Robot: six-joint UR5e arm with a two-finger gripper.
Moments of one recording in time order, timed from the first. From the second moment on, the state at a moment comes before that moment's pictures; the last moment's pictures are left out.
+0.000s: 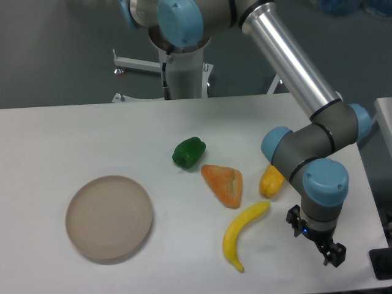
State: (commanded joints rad) arm 2.35 -2.53 -0.75 -1.19 1.63 1.44
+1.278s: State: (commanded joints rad) arm 2.38 -2.19 -1.08 -1.39 1.64 1.43
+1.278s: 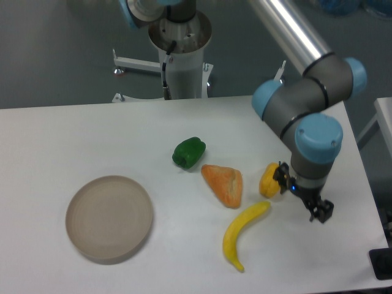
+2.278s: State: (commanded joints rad) arm 2.44 -2.16 -1.24 -1.39 1.64 1.33
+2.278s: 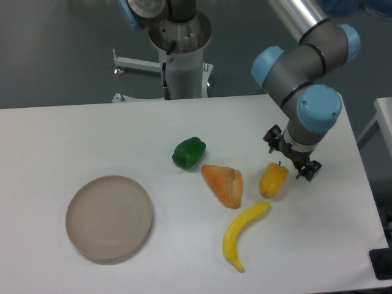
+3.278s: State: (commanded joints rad) arm 2.43 -2.15 -1.36 -1.29 1.63 1.20
